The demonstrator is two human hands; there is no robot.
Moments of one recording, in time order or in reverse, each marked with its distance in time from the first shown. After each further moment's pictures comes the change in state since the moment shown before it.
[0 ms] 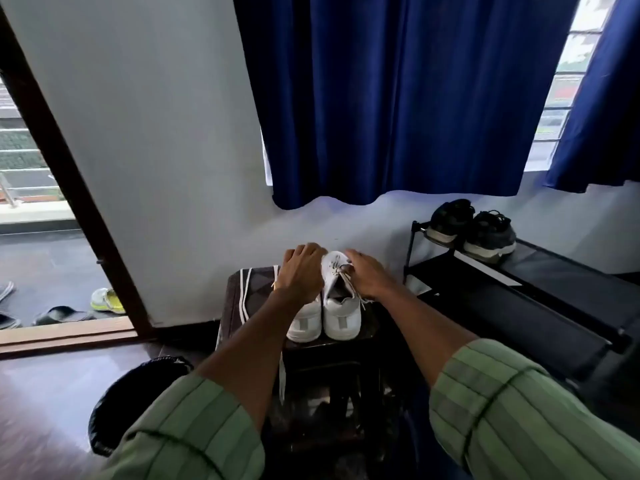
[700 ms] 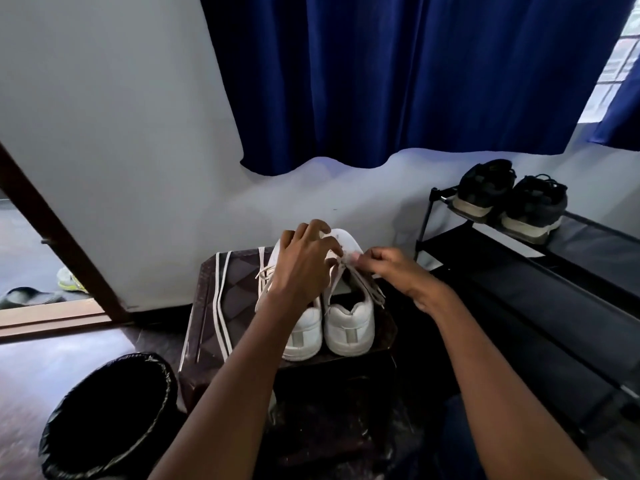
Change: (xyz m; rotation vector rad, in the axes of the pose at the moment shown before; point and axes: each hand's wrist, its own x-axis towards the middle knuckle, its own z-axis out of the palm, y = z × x) left_hand 0.037 -0.024 0.060 -0.050 0.111 0.070; right_hand 0.012 0.050 0.015 0.744 -0.165 0.218
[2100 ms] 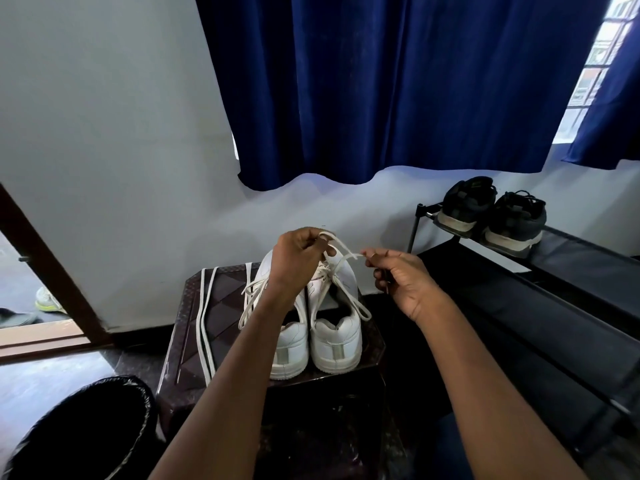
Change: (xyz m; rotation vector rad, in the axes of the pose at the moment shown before) left_hand 0.026 0.023 -0.014 -0.972 0.024 -0.453; right_hand 0.009 -0.002 -0.014 0.620 0.277 0.068
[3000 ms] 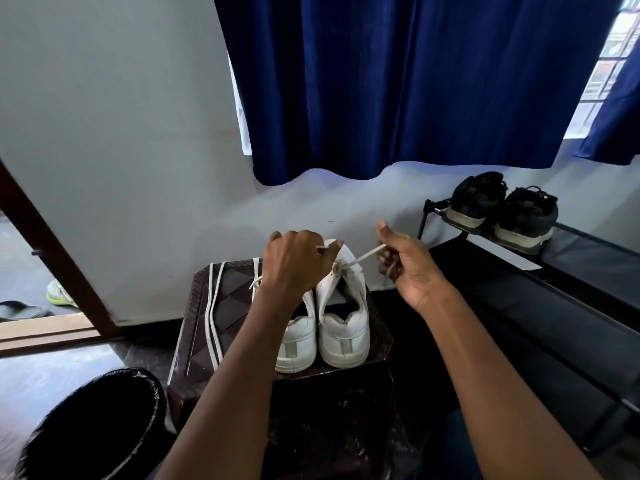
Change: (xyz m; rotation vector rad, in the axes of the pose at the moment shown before) left_hand -0.002 -0.007 -0.013 0.995 0.146 0.369; right_hand -0.019 -0.018 0.016 0.075 -0.024 -0.098
